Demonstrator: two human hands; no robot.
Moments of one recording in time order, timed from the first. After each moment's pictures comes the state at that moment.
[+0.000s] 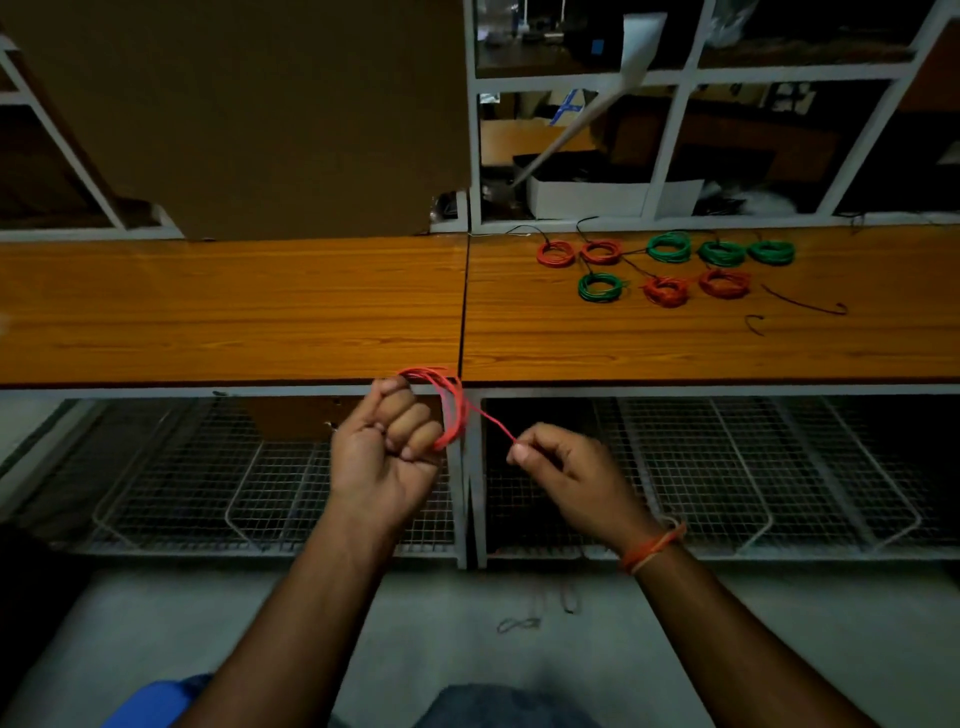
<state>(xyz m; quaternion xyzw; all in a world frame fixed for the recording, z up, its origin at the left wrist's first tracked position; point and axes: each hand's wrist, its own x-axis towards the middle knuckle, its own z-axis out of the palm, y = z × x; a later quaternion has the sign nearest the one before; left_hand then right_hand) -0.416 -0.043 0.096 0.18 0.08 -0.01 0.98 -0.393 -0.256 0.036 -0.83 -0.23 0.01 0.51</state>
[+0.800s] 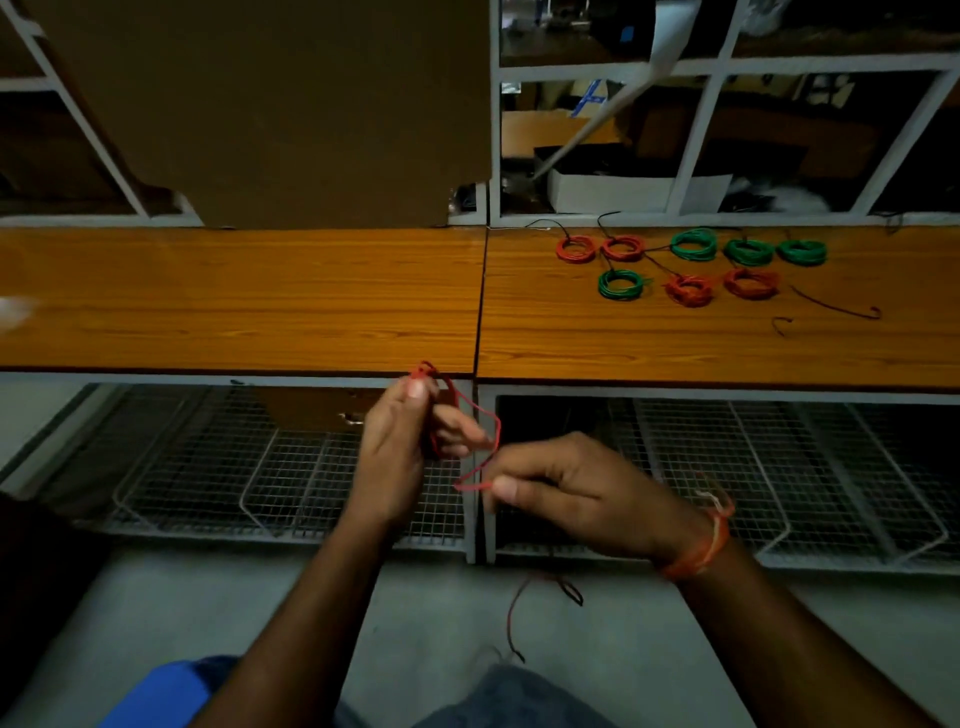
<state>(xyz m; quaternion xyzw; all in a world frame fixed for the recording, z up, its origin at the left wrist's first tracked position) -0.427 -0.040 0.083 0.67 -0.03 0.11 0.73 -0.410 -0.245 0.109 -0.77 -0.43 0.14 0.44</state>
